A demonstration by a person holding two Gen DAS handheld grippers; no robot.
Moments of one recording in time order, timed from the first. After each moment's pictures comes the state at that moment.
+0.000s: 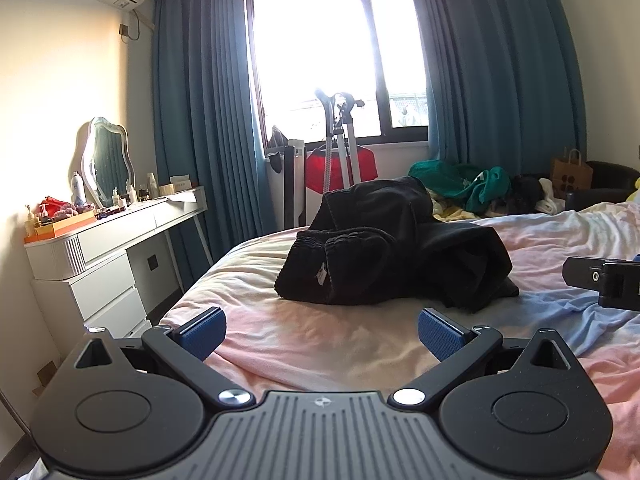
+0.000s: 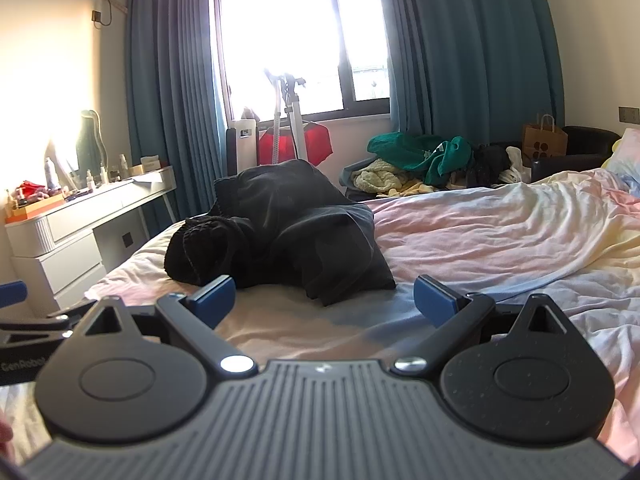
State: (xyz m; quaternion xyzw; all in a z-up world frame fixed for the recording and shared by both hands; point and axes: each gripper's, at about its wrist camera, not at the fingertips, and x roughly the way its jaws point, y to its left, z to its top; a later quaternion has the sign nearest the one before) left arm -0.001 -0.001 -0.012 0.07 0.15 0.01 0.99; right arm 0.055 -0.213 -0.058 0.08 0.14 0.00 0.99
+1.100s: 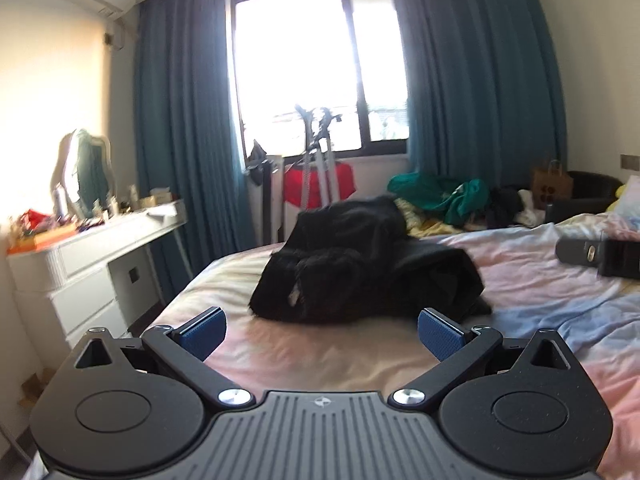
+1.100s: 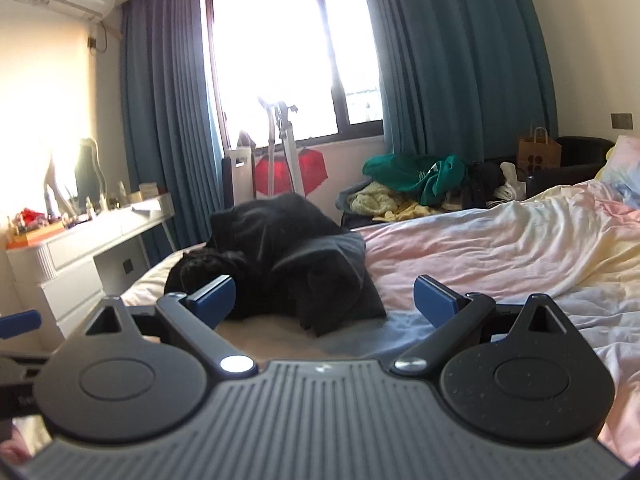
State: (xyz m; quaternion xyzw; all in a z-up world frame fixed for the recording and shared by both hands) left arm 0.004 -0.022 0.011 0.08 0.13 -0.03 0.99; right arm 0.043 -0.235 -0.040 0.10 0.10 0.00 0.99
